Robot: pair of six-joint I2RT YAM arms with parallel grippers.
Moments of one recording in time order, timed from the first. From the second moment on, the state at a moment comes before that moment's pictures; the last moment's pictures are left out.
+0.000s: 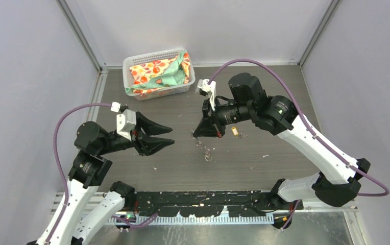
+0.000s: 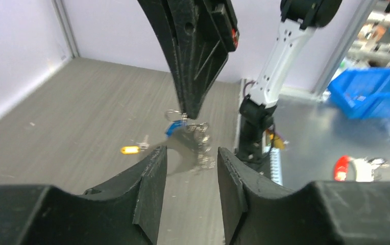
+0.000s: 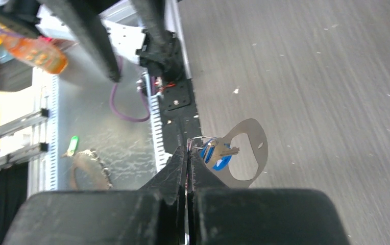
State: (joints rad) left arm -0.43 0.60 0.91 -0.12 0.89 -0.28; right arm 0.87 1.31 1.64 -0.82 -0.57 0.06
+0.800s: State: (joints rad) left arm -0.45 0.79 1.00 -0.29 1.28 0.41; right arm 0.89 1.45 1.72 -0.88 -0.91 0.06
